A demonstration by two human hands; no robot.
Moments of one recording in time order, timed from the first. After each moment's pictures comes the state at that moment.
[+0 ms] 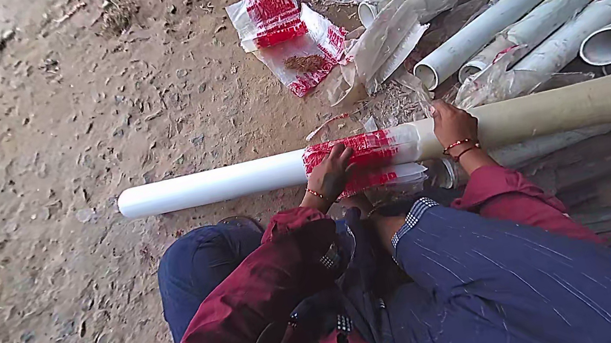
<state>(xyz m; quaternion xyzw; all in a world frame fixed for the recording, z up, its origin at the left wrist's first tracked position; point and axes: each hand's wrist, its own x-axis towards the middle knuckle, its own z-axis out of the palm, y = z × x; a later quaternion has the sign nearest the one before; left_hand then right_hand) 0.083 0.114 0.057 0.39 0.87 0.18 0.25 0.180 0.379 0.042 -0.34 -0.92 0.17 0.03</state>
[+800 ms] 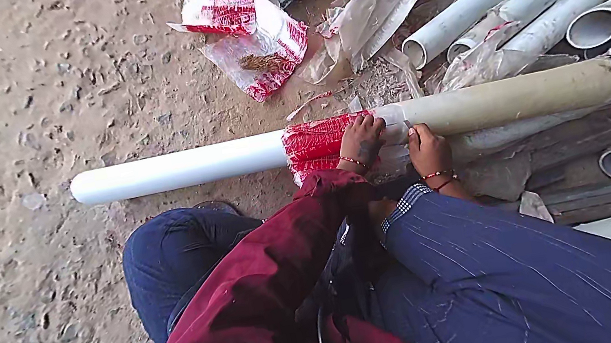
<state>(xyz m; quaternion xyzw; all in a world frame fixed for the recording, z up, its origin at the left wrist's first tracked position) 0.112 0.201 0.035 0.45 0.84 0.22 0.22 0.234 0.308 0.029 -0.36 -0.90 0.22 0.05</state>
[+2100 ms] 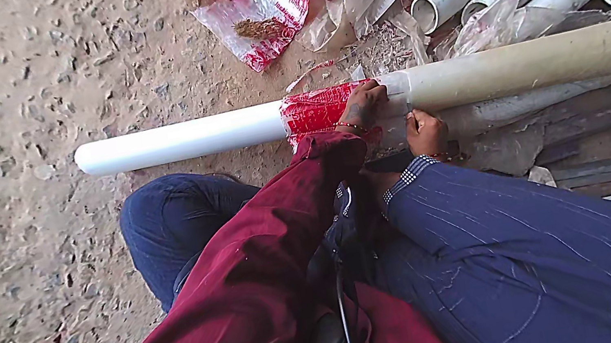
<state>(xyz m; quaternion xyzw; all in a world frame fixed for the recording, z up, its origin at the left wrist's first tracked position) 0.101 0.202 0.005 0.49 0.76 0.38 0.17 0.252 0.292 -0.008 -0.34 -0.89 0.26 0.16</state>
